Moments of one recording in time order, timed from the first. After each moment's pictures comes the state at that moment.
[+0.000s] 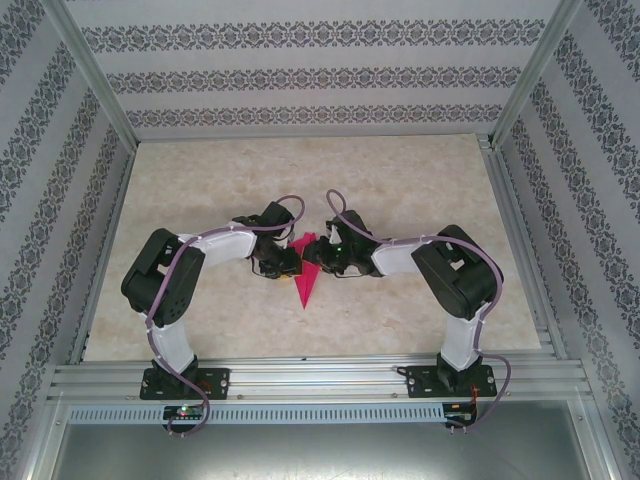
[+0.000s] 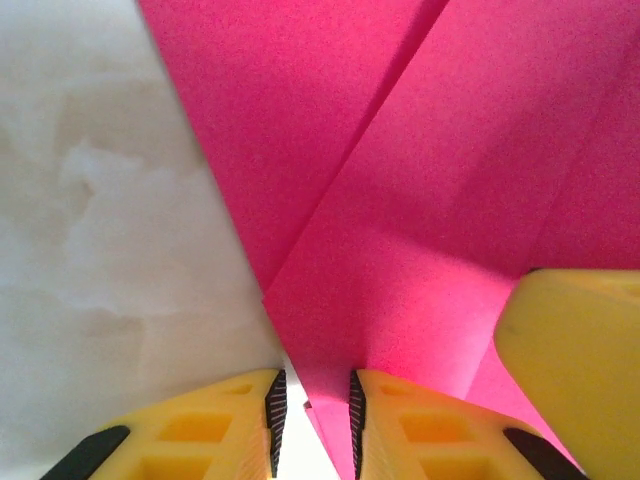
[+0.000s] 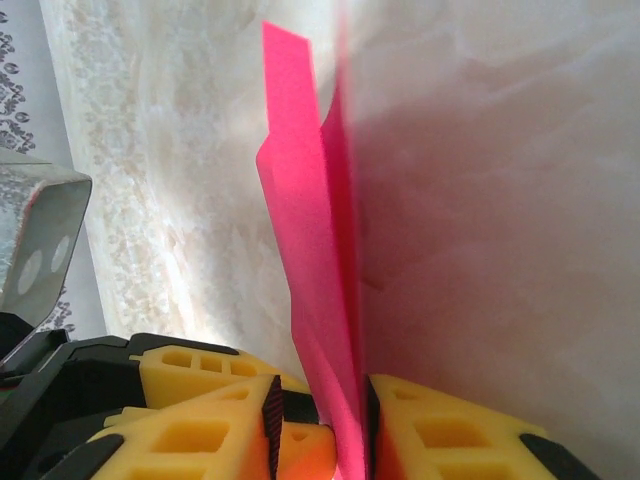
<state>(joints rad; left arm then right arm) -0.51 1.82 1.07 -0.54 0.35 -0.61 0.63 1.88 0.88 0.25 -0.51 1.04</state>
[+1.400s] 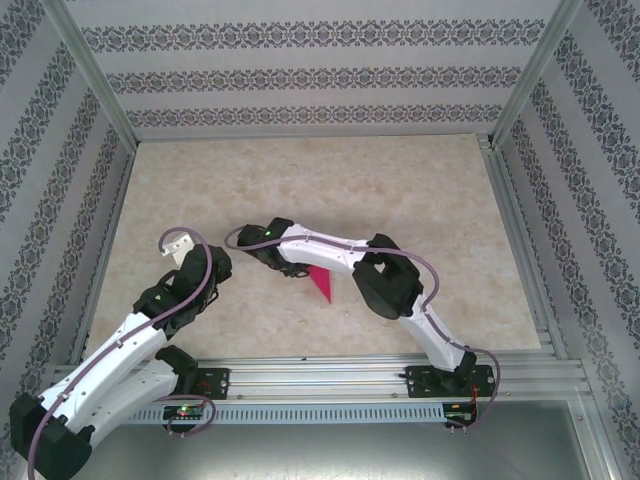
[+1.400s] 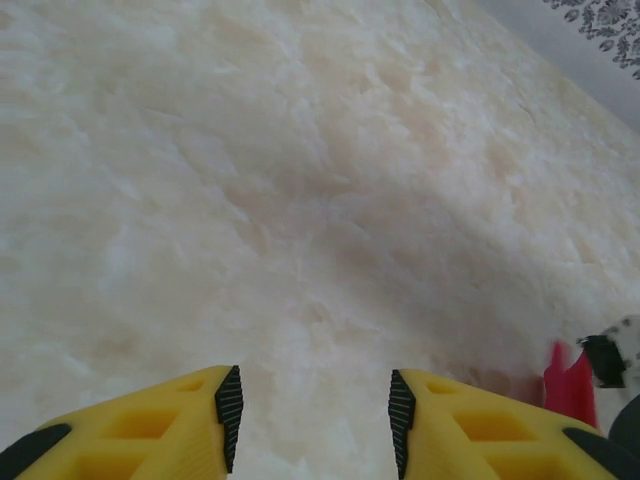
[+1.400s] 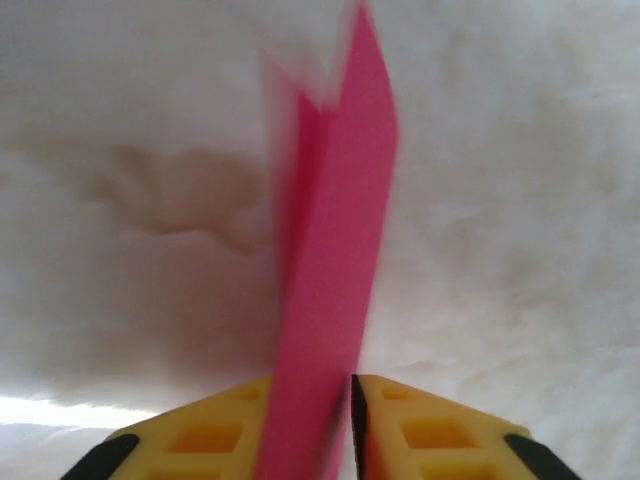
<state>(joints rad) -0.51 0.76 0.58 -0.58 -0.48 -0.96 1.01 2.31 1.92 -1.21 0.51 0.57</state>
